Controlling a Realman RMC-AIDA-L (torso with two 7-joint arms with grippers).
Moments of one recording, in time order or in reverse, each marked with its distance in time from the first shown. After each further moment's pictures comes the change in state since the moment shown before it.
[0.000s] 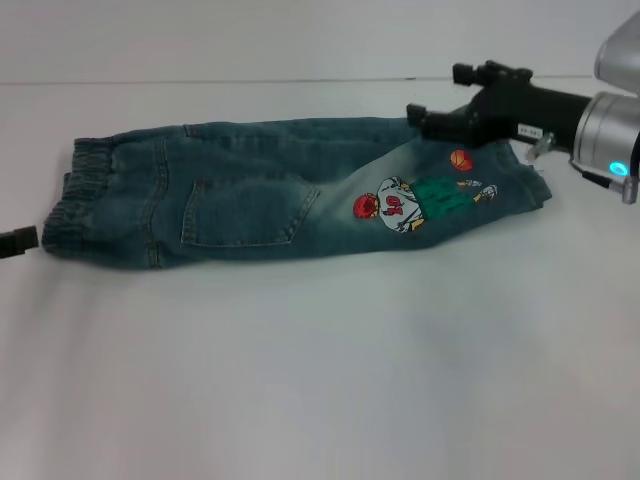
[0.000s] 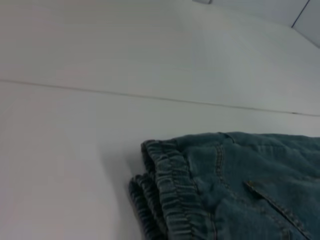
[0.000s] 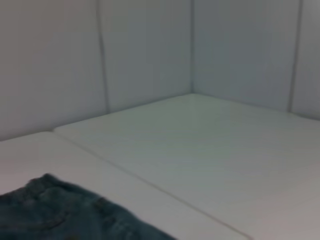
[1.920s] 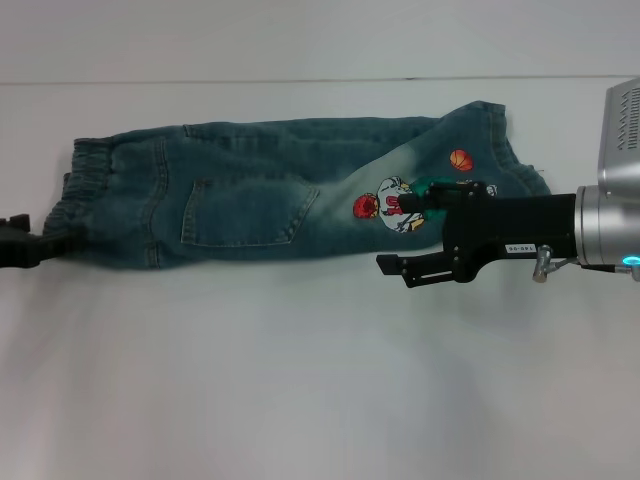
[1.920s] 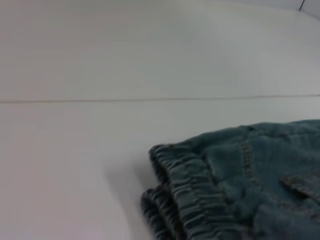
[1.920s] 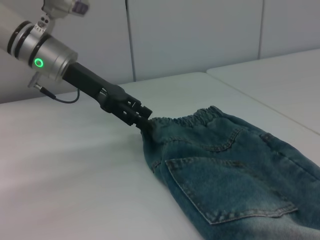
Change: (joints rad) left arm -0.106 -0.028 -0.015 -0.290 -0.011 -0.299 0.315; right arm -0.077 0.005 -0.081 -0.111 -0.227 -0.367 0.051
